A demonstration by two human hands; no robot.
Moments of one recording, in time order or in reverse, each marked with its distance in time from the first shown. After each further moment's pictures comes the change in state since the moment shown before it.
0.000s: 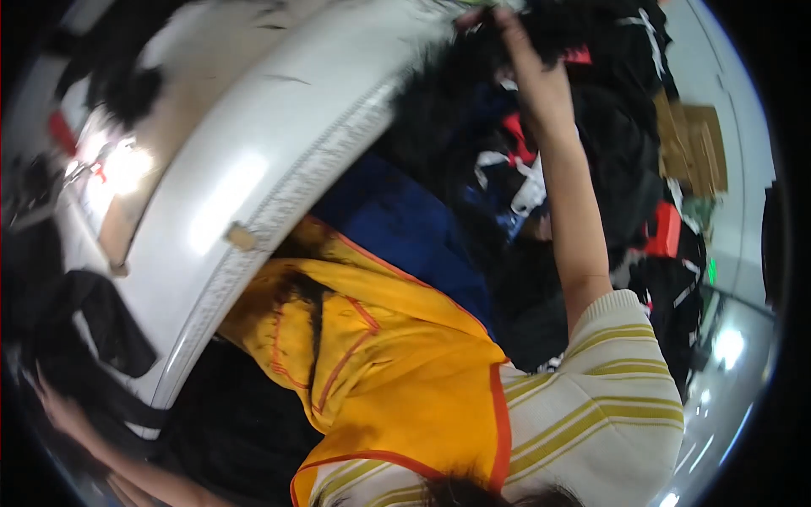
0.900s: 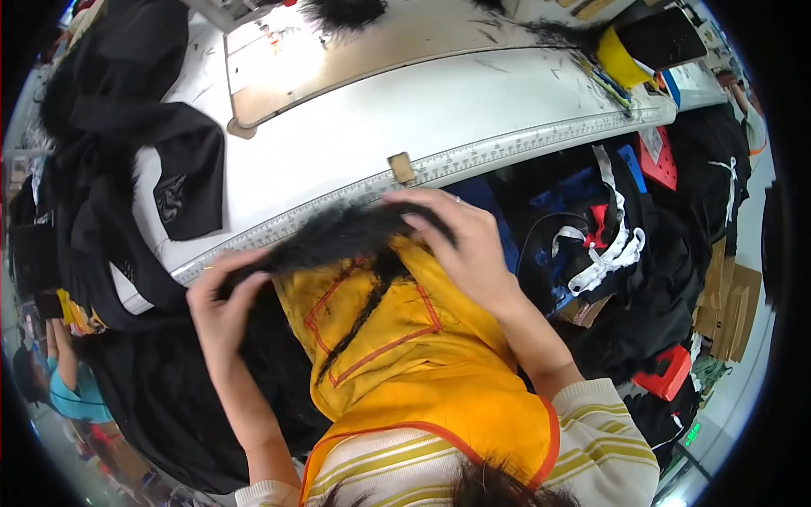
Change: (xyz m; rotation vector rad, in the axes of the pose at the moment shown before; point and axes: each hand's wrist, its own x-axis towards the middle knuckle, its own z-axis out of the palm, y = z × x) left_hand -0.164 0.246 -0.131 -1.622 -0.332 -0.086; right_hand -0.116 -0.045 0.155 0.220 -0.407 -0.301
